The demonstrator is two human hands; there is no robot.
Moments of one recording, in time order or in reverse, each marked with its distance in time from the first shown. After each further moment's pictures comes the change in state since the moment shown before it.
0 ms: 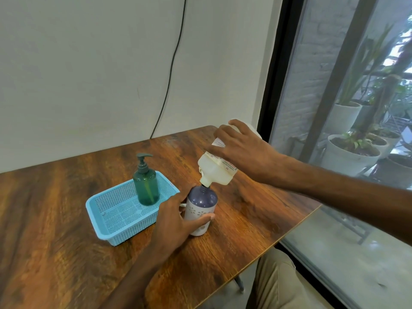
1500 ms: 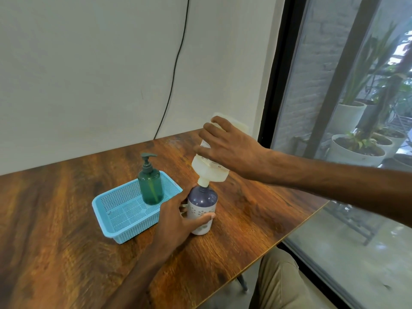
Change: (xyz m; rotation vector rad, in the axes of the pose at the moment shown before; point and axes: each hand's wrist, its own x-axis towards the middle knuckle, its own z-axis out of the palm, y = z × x) left_hand -0.003 0.004 -0.003 -0.047 0.022 -0.009; right_hand 0.022 -0.014 -0.021 -0.175 0.017 -0.113
